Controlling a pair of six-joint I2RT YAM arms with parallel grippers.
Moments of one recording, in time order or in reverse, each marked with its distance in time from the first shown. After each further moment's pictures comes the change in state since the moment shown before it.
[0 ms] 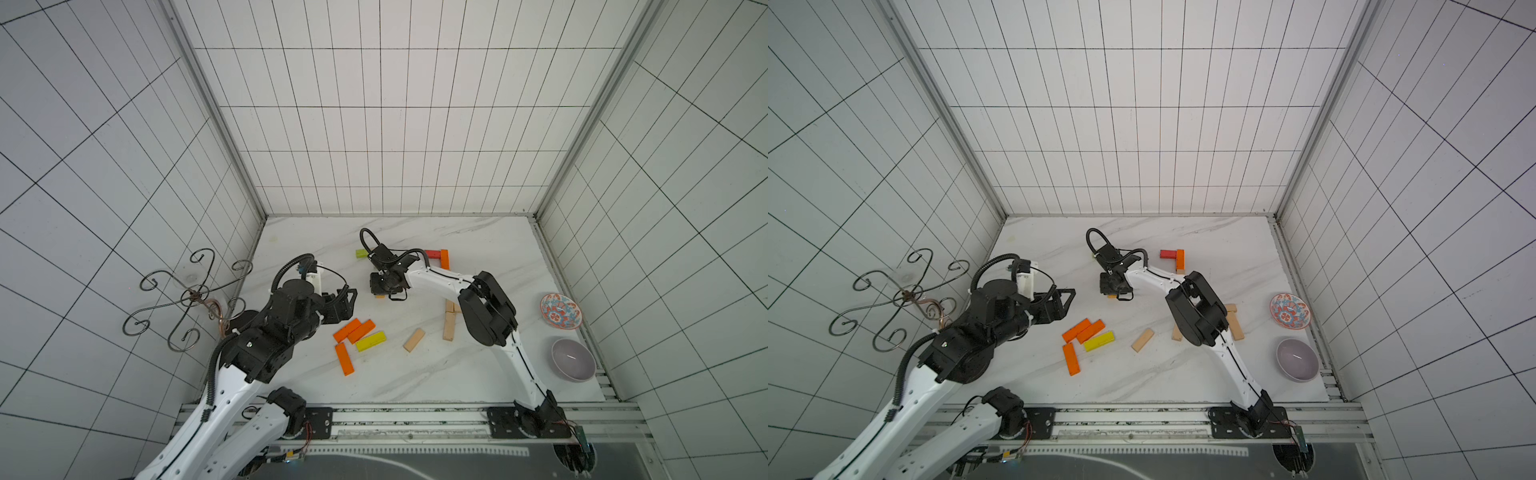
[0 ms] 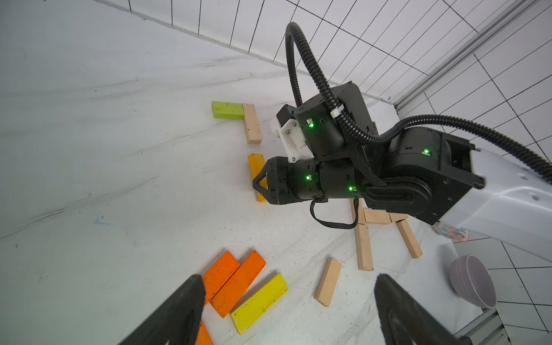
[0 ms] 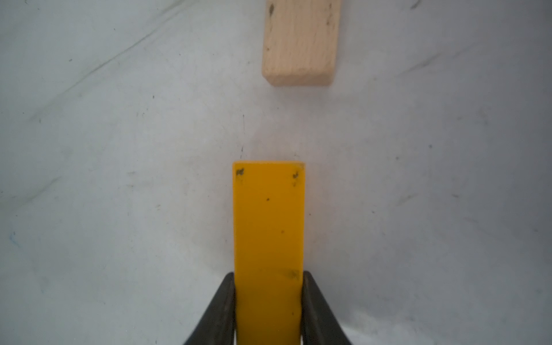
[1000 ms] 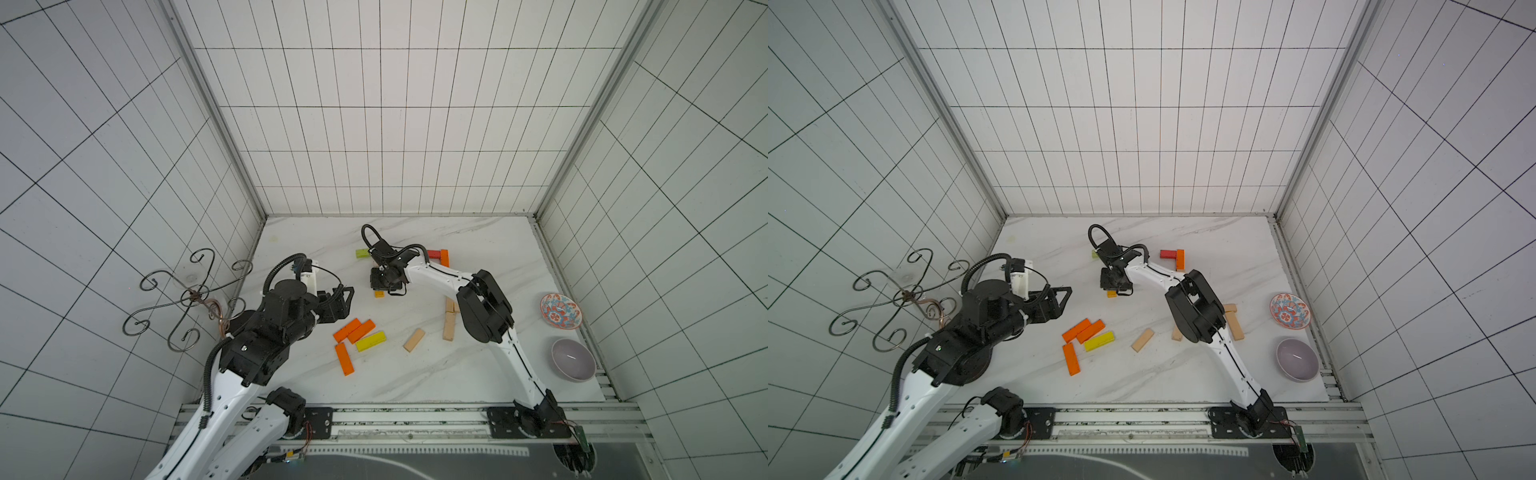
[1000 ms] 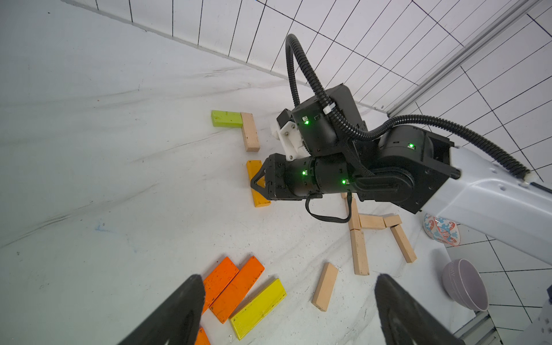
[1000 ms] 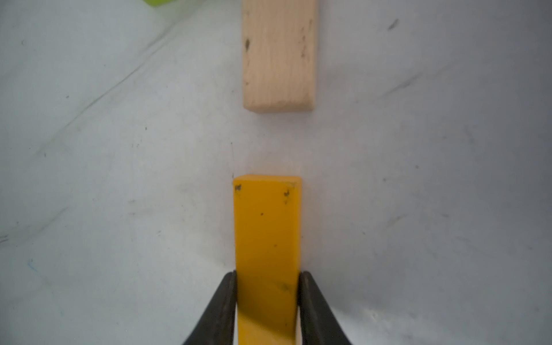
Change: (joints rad) left arm 0.045 -0.026 0.000 0.008 0.051 0.015; right arm -0.031 0.044 0.082 -0.049 -0.010 0.055
